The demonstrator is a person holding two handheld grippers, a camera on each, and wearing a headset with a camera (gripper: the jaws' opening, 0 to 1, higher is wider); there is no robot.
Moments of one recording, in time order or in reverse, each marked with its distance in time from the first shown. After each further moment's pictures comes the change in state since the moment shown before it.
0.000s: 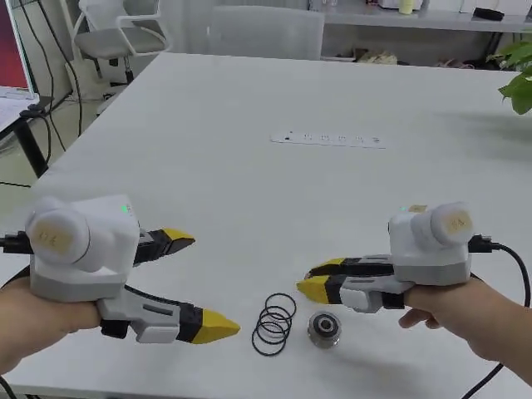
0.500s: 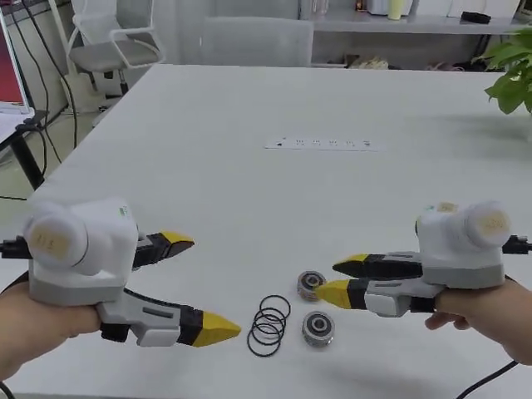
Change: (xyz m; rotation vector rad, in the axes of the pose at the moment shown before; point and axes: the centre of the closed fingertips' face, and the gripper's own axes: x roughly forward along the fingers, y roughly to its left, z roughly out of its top) left arm -0.001 -0.010 0.009 0.014 -0.001 0.001; right arm -0.039 0.003 -0.003 -0.046 -0.030 -0.020
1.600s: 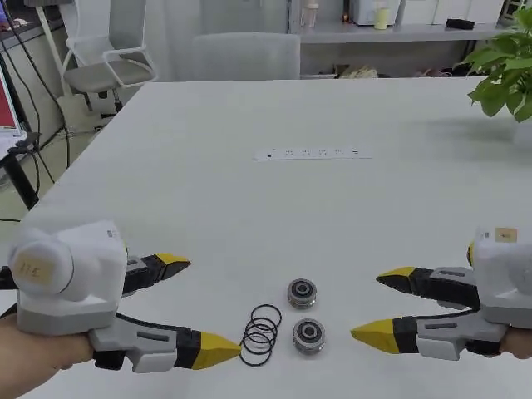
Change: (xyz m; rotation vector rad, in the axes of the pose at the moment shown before) left arm 0.001 -0.019 0.006 -0.036 -0.014 -0.004; right arm -0.058 0.009 -0.022 -0.097 0.002 -0.064
